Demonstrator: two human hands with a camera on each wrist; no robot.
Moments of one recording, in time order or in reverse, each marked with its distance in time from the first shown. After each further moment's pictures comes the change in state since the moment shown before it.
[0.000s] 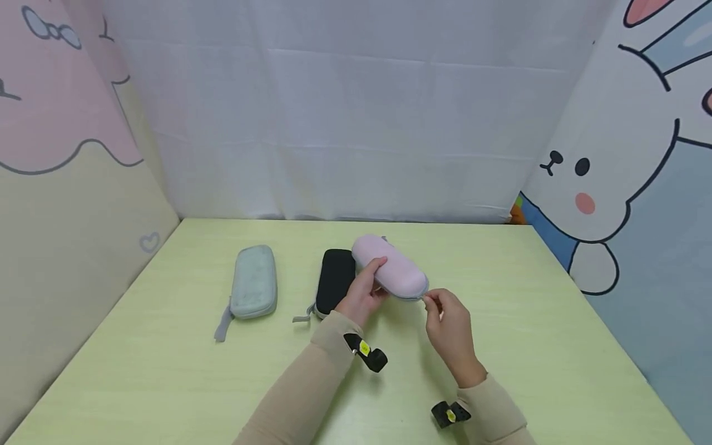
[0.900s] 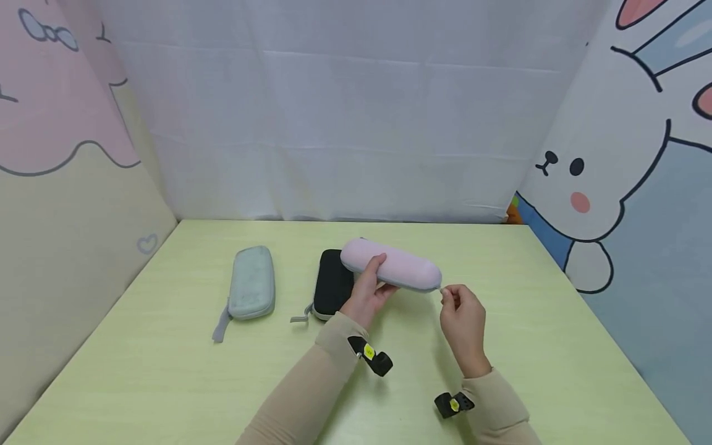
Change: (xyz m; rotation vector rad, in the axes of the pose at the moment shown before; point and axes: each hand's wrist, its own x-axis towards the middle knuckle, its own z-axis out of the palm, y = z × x) left_hand -0.013 -0.008 0.010 -0.115 -0.026 0.075; right_hand 0.006 0.010 -0.010 -0.045 0.069 0.366
